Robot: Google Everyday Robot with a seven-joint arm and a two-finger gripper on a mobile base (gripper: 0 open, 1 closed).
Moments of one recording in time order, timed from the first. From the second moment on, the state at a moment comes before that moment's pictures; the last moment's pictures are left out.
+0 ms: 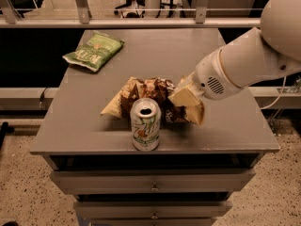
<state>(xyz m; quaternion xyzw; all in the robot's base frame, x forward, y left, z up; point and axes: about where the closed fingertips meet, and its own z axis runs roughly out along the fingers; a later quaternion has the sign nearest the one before) 0.481 -0.080 0.905 -0.45 0.82 0.17 0.31</state>
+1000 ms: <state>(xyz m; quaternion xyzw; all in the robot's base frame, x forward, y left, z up) 0.476 -0.090 0.885 -0.43 0.84 0.16 0.29</state>
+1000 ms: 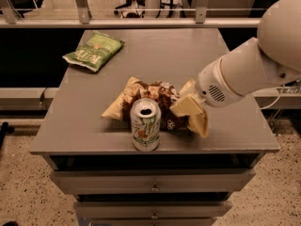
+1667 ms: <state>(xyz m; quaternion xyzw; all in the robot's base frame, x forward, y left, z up) 0.476 -0.096 0.879 -0.44 0.84 0.15 0.29</state>
